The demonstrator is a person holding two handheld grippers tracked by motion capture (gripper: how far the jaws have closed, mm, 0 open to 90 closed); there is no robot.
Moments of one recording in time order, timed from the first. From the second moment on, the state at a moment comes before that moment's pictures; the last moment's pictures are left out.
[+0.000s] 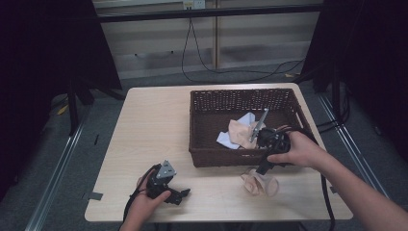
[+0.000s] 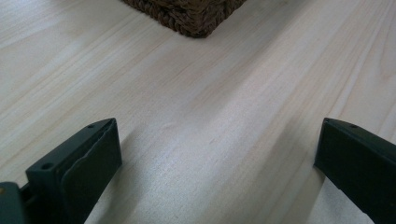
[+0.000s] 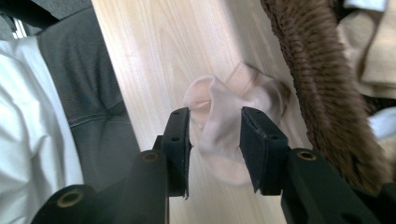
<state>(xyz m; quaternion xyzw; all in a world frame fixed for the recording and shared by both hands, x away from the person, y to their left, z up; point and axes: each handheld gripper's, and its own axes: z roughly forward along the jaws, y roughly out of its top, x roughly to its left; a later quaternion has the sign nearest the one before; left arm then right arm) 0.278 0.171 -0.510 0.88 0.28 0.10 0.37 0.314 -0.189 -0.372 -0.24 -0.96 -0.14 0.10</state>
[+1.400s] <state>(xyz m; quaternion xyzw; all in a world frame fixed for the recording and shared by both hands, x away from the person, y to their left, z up) 0.279 0.171 -0.509 0.88 0.28 0.10 0.37 0.401 -0.195 -0.362 -0.40 -0.91 -0.15 0.02</state>
